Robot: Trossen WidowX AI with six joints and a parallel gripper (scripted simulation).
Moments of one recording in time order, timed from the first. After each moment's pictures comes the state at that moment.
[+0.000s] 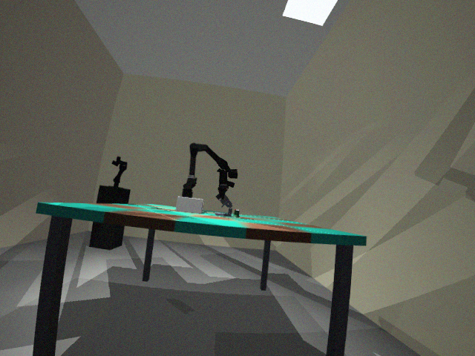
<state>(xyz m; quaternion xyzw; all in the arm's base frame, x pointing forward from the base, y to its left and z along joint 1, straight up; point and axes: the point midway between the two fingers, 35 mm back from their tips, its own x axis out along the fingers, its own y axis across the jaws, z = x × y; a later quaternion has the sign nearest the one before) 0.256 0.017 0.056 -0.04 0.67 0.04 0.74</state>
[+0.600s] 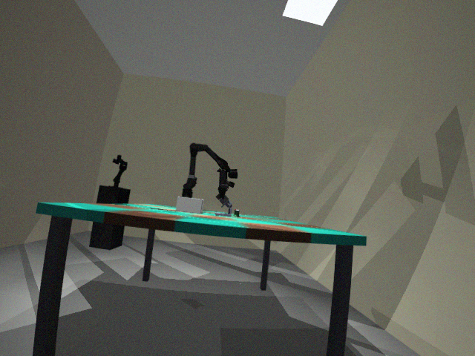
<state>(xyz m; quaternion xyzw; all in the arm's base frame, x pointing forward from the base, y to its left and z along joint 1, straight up) 0.256 0.017 0.056 -0.04 0.67 0.04 0.74</state>
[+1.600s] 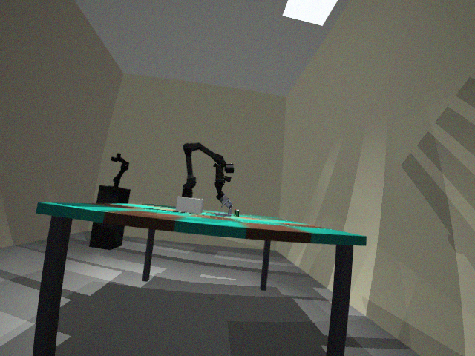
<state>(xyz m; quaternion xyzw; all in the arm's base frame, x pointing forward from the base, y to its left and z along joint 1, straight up) 0.228 0.014 0.090 -0.03 0.66 0.04 0.75</state>
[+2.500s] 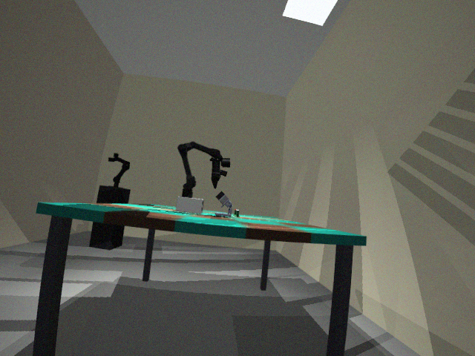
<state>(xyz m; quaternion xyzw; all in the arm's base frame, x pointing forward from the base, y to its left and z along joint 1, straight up) 0.193 0.010 0.128 -0.03 0.67 0.04 0.74</state>
